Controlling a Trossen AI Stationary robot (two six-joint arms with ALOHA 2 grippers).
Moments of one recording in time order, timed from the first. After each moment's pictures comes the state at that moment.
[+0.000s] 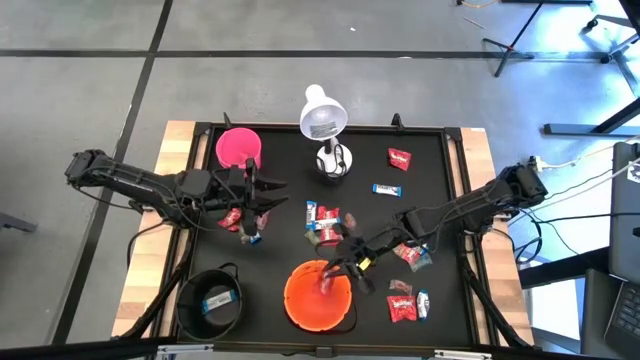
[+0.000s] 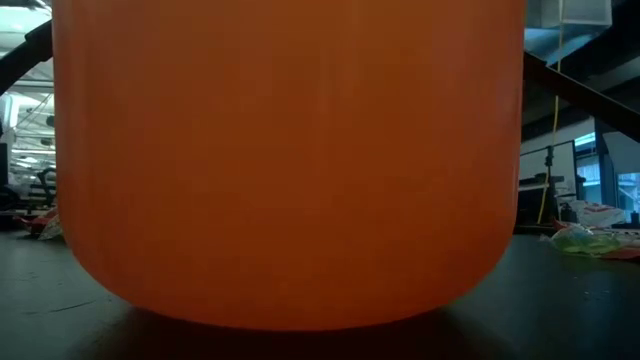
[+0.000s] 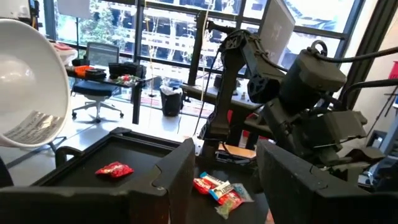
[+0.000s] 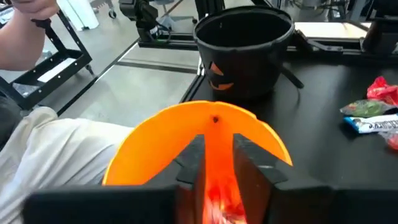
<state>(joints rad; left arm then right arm) -0.18 0.93 0.65 0.34 -0.35 -0.17 0.34 1.59 1.12 0.08 -0.17 0.12</state>
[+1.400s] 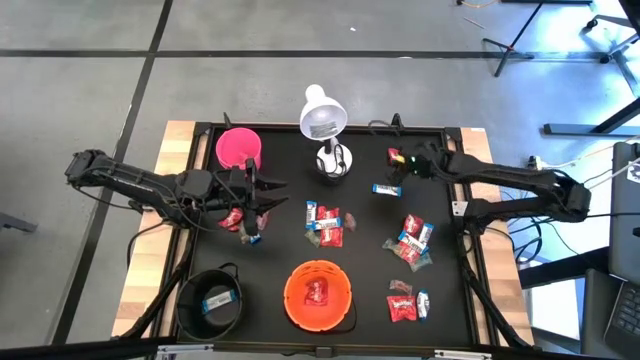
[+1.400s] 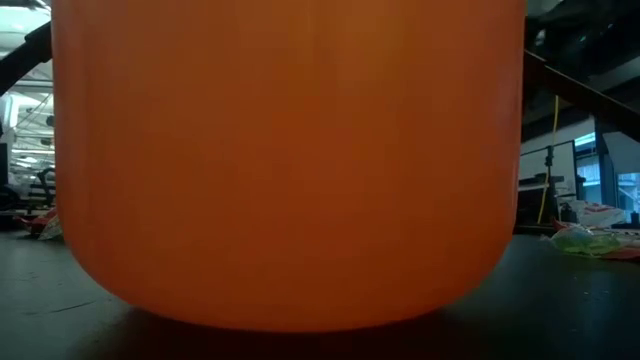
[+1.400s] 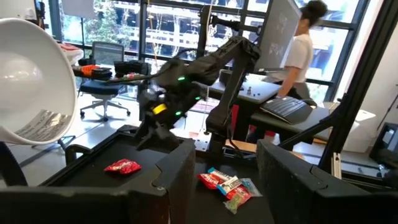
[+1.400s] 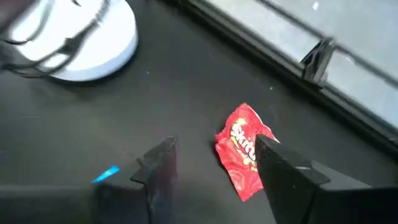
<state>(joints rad) -0.18 0.93 0.65 0.32 -0.36 -0.15 -0.48 1.13 0.64 -0.39 0.33 0.24</state>
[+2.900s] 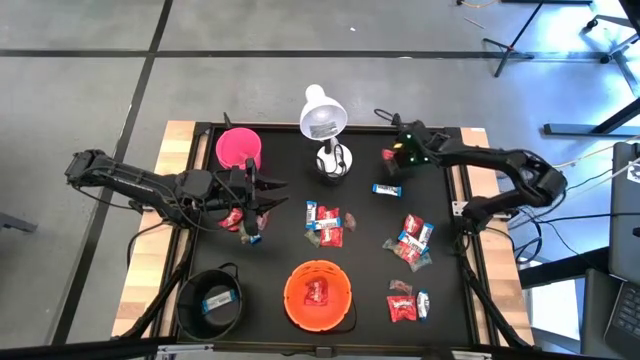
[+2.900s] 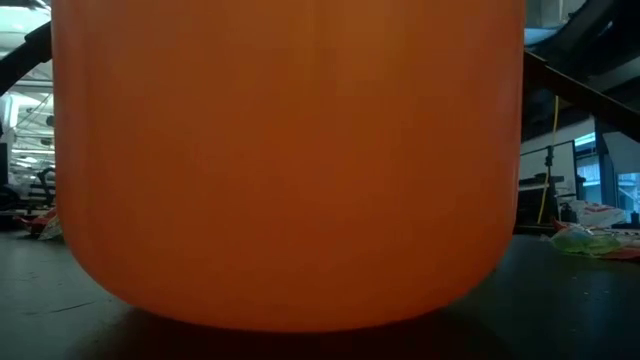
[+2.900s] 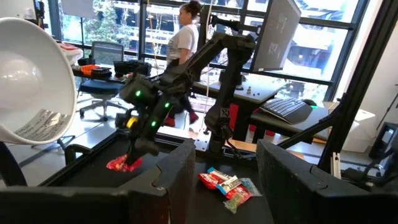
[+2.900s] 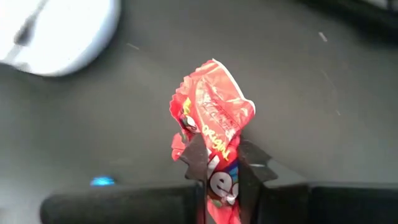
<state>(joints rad) -0.18 0.93 0.65 0.32 -0.36 -0.15 -0.79 1.36 0.64 -0.25 -0.10 0.20</state>
